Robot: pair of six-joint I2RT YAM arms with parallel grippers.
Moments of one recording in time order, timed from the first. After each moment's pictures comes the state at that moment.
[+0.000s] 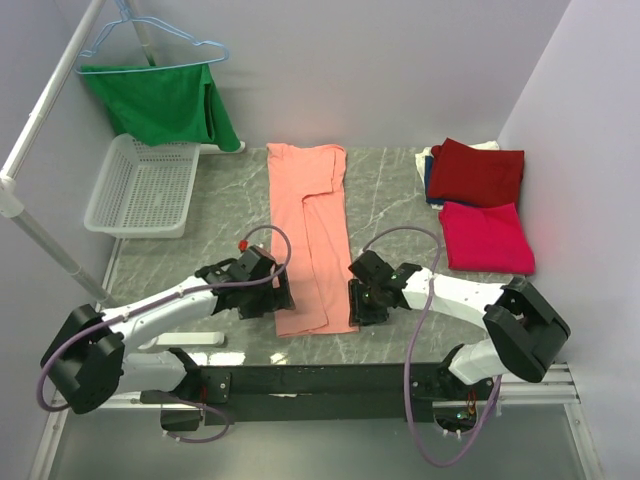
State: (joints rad) left arm -0.71 1.21 0.68 -0.51 0.00 -0.91; right arm 0.79 1.40 0.70 -0.51 -0.06 0.74
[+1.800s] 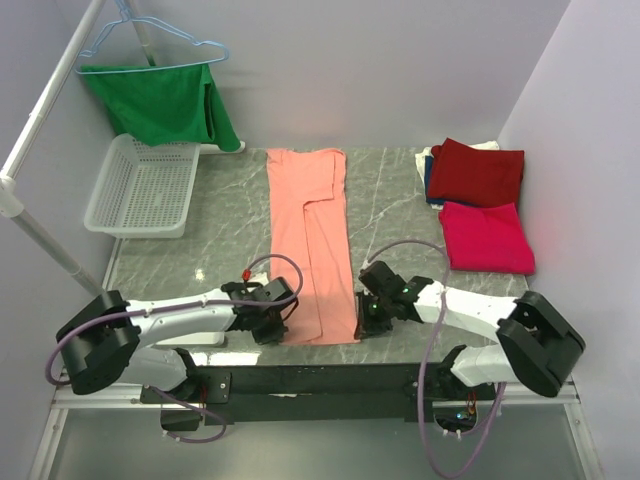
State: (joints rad) left arm -0.99 1.33 0.65 -0.60 -0.13 -1.30; right arm 0.79 1.32 0.56 -0.41 -0.20 0.76
